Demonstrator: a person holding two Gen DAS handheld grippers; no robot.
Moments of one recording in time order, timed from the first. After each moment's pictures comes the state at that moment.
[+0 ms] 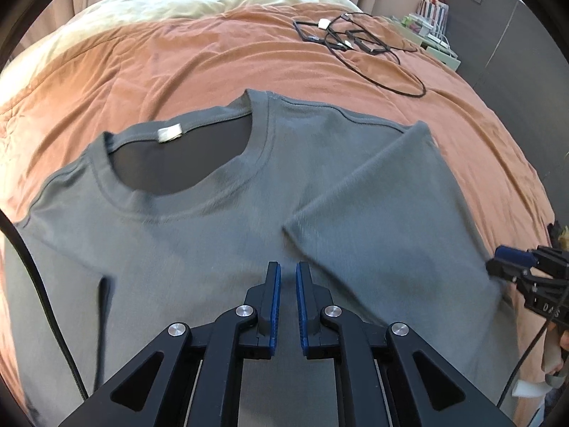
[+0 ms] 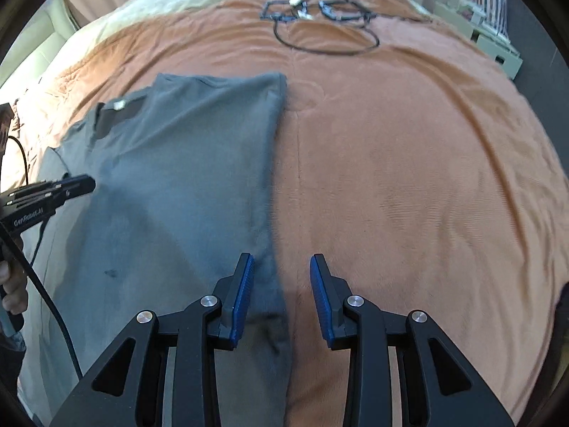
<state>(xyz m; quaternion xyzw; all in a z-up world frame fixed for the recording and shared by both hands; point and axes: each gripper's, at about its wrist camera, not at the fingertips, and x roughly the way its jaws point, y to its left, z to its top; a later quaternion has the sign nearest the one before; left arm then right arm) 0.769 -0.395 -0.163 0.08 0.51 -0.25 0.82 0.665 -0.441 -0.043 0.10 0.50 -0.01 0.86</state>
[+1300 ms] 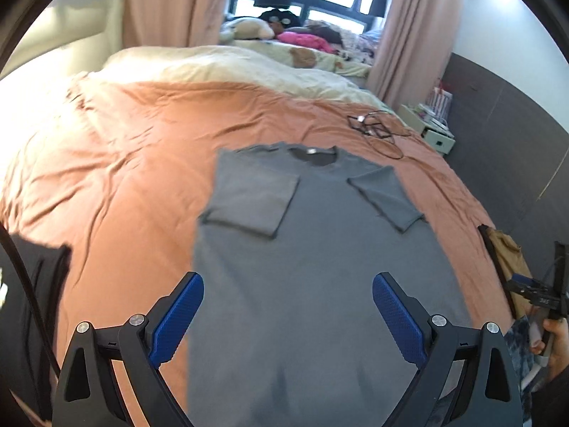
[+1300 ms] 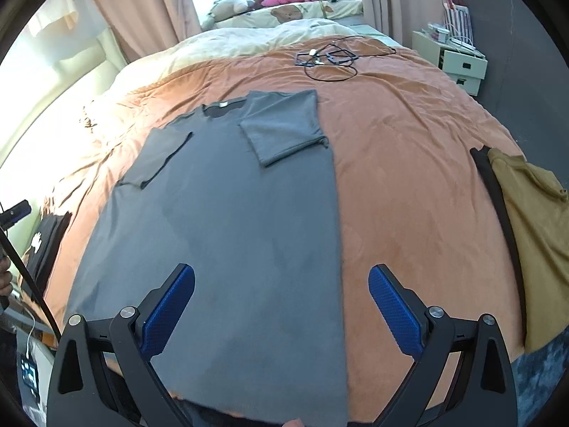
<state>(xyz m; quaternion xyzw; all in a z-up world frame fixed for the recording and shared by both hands) 0.469 -0.076 0.005 -0.02 0.40 -0.19 0.90 0.291 -0.379 0.076 0.13 0.42 0.00 0.90</state>
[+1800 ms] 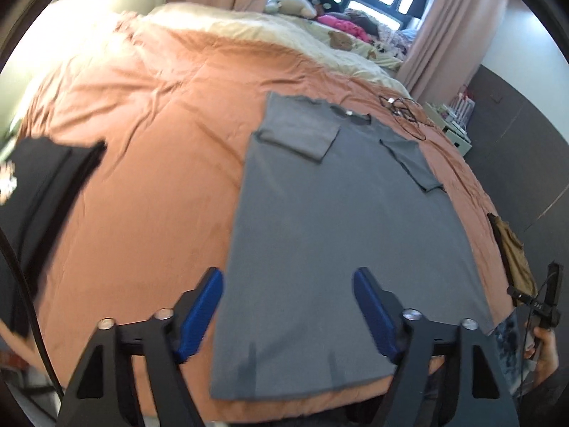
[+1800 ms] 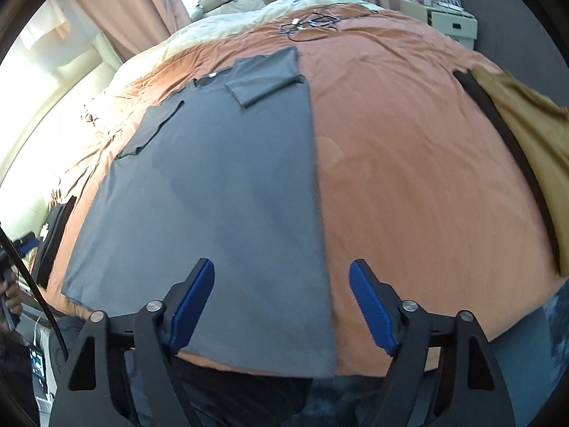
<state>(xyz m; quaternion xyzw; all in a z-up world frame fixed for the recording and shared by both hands) 0.389 0.007 -0.070 -0.09 0.45 -0.16 0.87 0.231 -0.418 0.006 0.20 0.43 0.01 0.88</state>
